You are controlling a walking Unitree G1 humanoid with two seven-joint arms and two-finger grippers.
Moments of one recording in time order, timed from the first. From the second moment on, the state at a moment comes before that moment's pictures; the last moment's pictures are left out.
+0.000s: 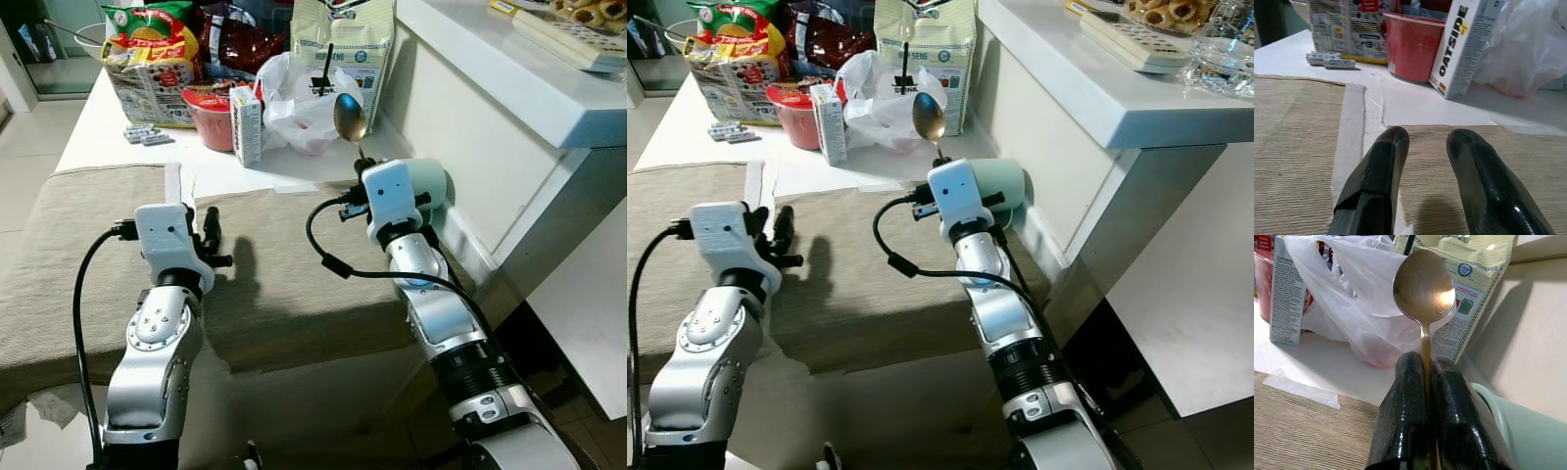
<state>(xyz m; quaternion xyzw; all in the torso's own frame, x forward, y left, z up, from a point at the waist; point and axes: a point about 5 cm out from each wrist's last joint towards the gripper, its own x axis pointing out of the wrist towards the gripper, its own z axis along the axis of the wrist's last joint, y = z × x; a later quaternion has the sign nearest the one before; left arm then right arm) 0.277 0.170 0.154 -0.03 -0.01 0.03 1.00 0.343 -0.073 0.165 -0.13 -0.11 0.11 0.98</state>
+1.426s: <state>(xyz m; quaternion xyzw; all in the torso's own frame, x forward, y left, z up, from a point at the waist) 0.287 0.174 0.171 -0.04 -0.06 0.05 1.00 0.346 -0.071 0.155 -0.11 -0.08 0.11 0.98</state>
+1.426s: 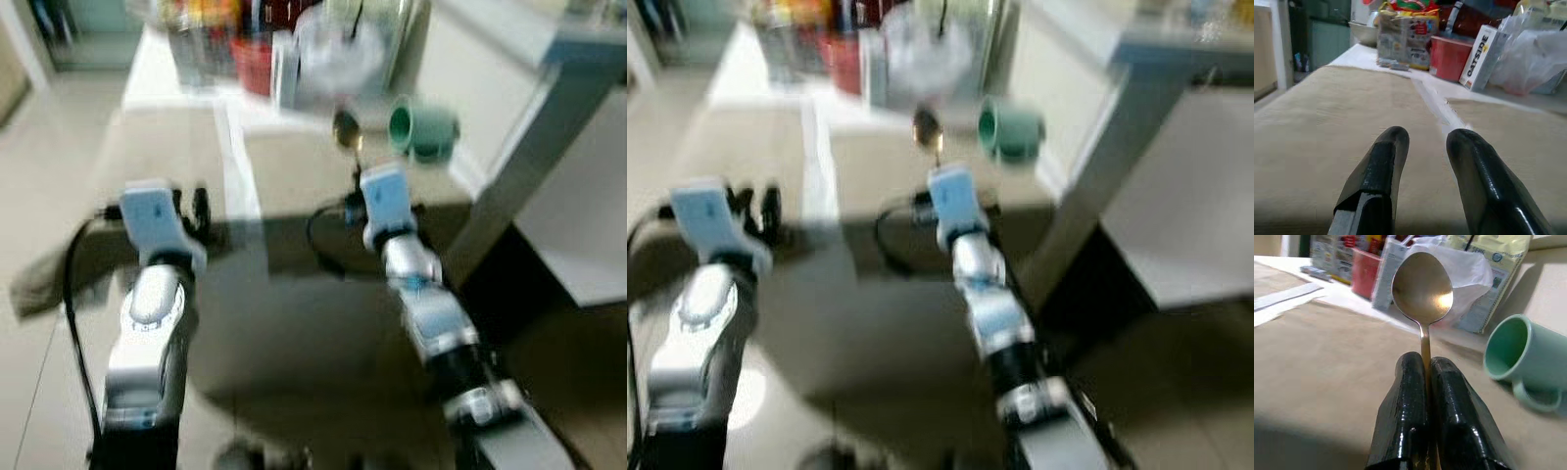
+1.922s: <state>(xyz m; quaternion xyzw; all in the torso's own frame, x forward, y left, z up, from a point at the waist) 0.287 0.175 0.167 -0.04 -0.05 0.05 1.00 0.345 -0.067 0.152 -0.11 -0.08 0.12 0.98</state>
